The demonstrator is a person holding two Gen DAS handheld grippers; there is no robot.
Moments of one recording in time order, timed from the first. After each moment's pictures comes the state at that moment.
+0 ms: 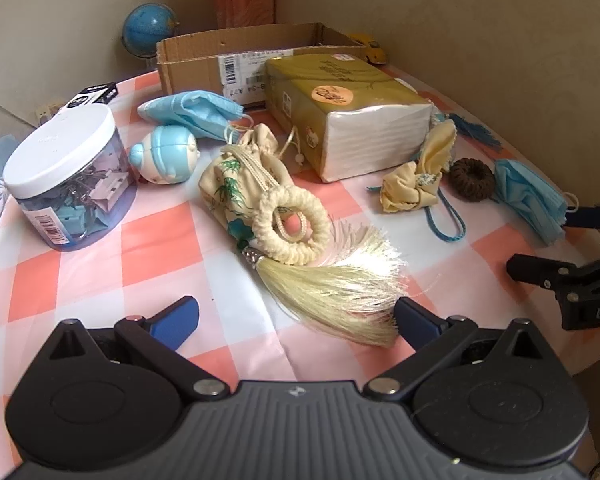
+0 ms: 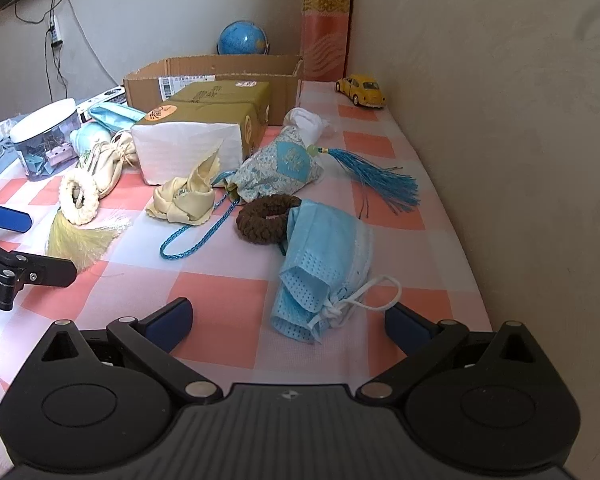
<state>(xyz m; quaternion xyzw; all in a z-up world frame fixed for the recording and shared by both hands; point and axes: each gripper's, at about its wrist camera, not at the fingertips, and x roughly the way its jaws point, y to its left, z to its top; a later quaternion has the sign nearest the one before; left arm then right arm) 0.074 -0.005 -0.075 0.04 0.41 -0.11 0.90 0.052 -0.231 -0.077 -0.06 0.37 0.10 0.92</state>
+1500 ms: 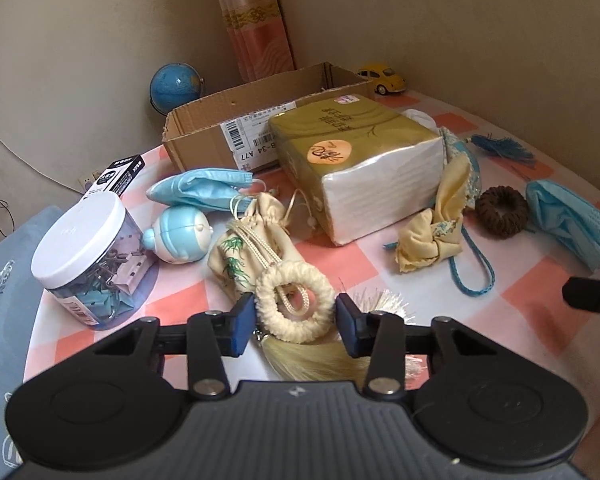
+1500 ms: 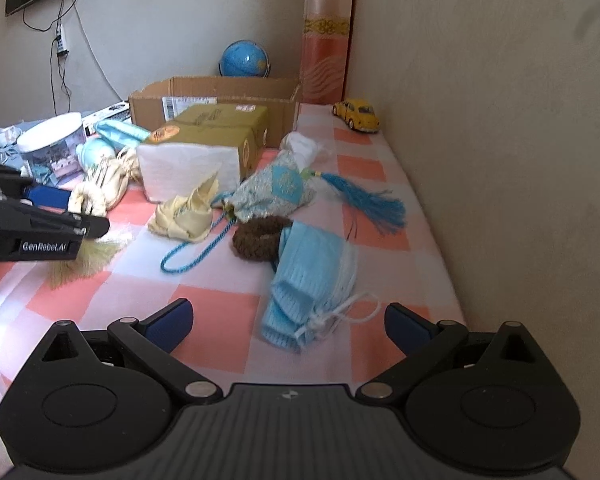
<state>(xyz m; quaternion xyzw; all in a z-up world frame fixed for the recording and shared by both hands) 0.088 -0.043 -0.069 0.13 0.35 -0.05 0.93 0.043 -0.236 -0.060 -0.07 0.33 0.10 0.93</state>
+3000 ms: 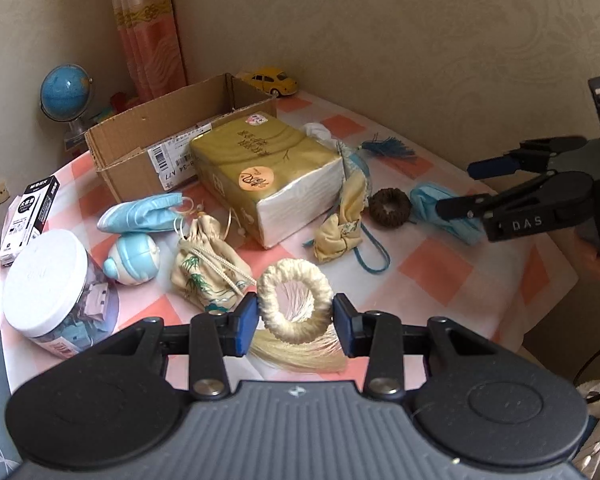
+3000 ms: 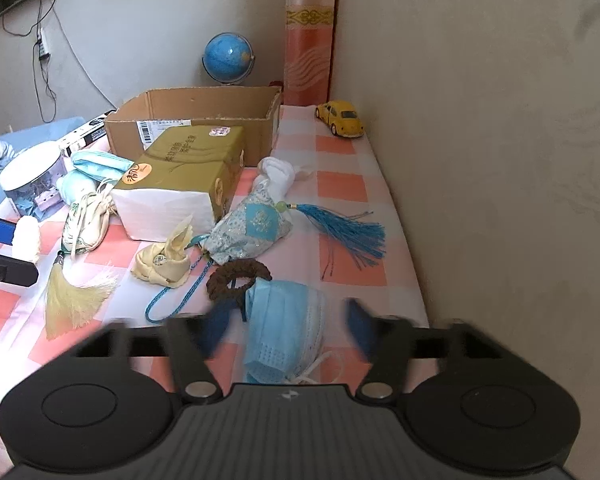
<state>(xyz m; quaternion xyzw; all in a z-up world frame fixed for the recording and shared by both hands) 0.079 -0.009 -0.008 0.13 0.40 -0.24 0.88 0.077 -0.249 -0.032 -0.03 0.37 0.10 0.92</state>
